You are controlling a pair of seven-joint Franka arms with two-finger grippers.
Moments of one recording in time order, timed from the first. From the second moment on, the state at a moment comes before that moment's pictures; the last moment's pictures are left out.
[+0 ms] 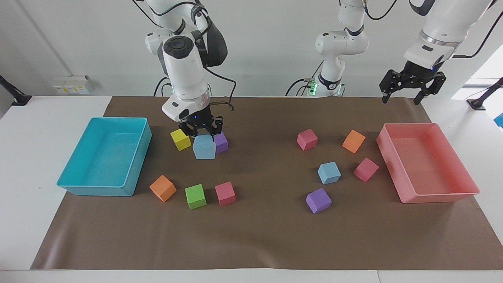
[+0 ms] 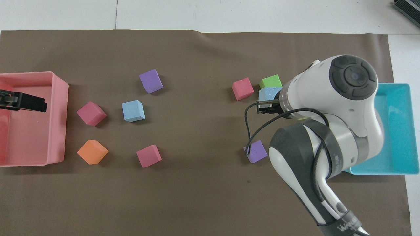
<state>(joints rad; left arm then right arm) -0.01 -0.04 -0.08 -1.54 0.02 1.55 0.07 0.29 0.12 0.06 -1.75 0.02 1.94 0.33</state>
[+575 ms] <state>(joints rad) -0.01 -0.04 -0.08 -1.54 0.02 1.55 0.07 0.47 0.22 0.07 -1.65 0.02 1.93 0.55</state>
